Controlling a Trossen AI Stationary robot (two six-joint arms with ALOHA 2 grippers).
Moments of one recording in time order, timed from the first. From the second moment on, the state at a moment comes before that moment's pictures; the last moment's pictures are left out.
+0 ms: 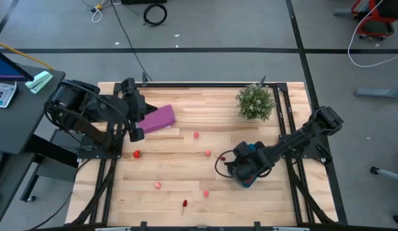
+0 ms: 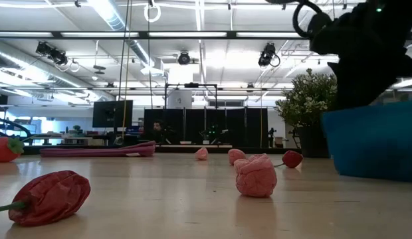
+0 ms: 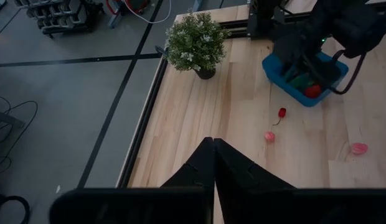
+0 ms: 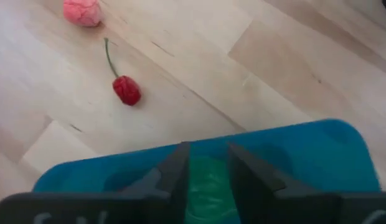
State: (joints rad) left arm -0.32 1.53 2.33 -1.57 -0.60 -0.17; right arm 0.49 1.61 1.03 -0.94 0.45 1.41
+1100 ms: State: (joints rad) left arm -0.36 1.53 1.35 -1.55 -0.51 -0.67; right arm 0.48 1.61 1.30 -0.64 0.75 0.76
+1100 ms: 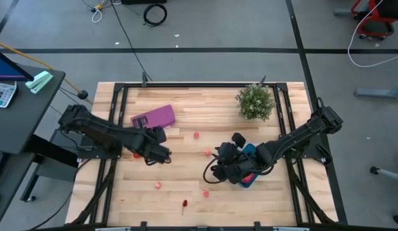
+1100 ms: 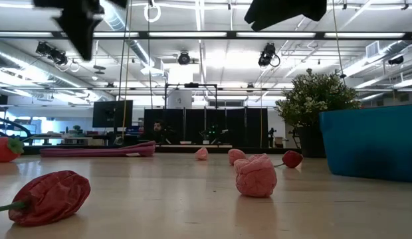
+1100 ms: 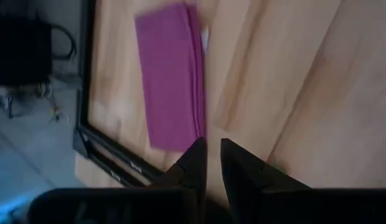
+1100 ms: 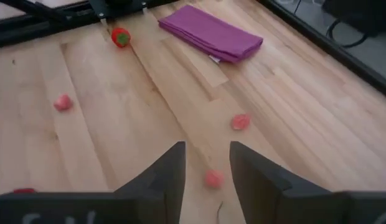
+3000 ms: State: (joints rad) left arm -0.48 1.53 0.79 -1.08 -0.31 -0.97; right arm 0.28 1.61 1.30 -0.62 0.75 0.45
